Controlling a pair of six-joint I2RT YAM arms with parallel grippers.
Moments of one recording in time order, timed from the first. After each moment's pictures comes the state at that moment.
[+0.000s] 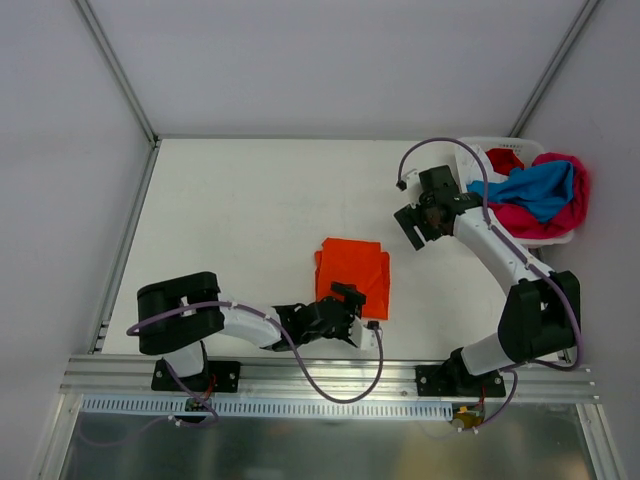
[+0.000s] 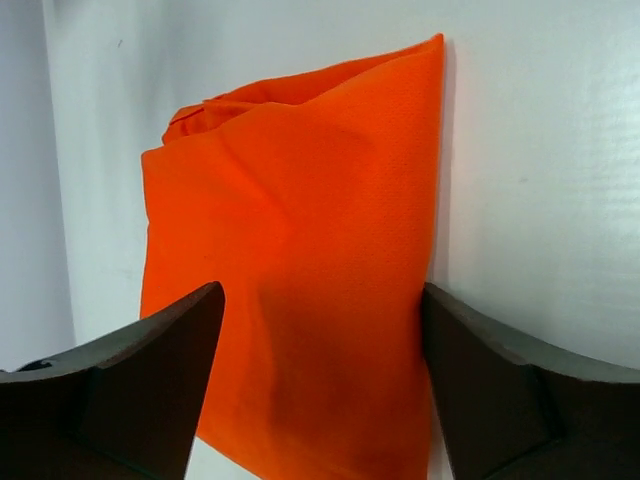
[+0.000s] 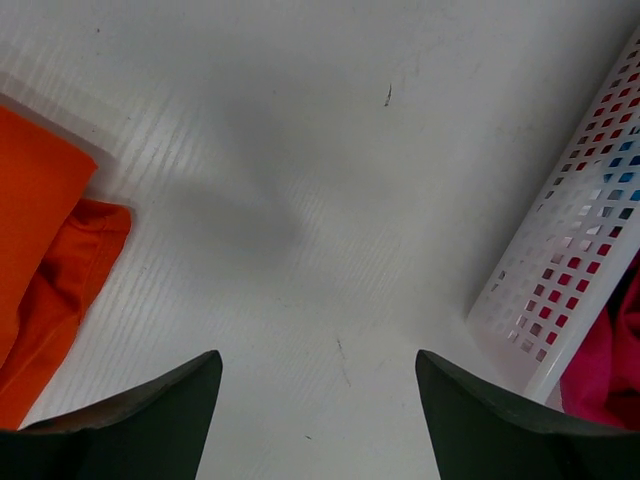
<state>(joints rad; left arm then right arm) -1.30 1.66 0.57 0.57 -0.26 0.82 0.31 1.49 1.16 -0.73 0.15 -0.33</state>
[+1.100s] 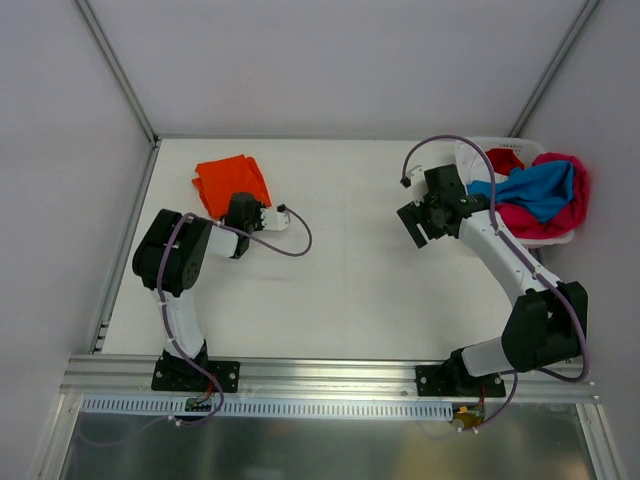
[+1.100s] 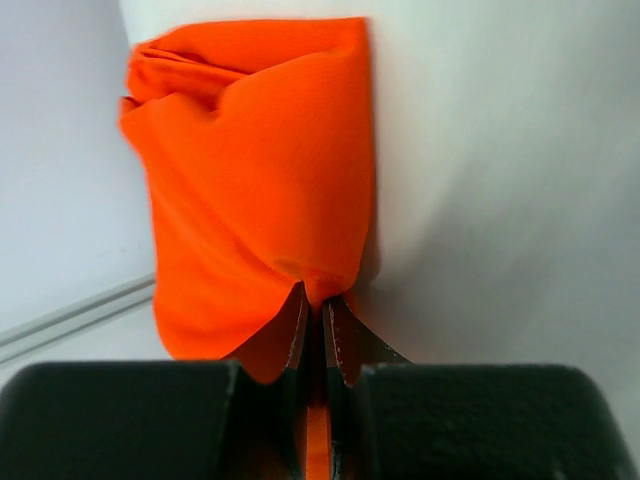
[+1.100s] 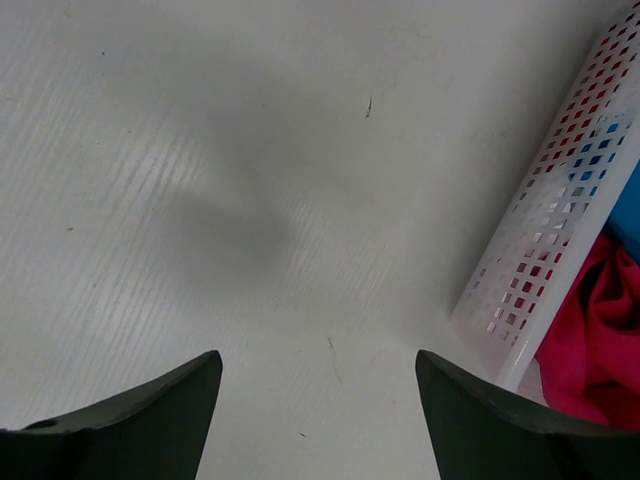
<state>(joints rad) -0.31 1.89 0.81 0.52 -0.20 1.27 0.30 1.44 1.16 -0.73 0.14 -0.33</state>
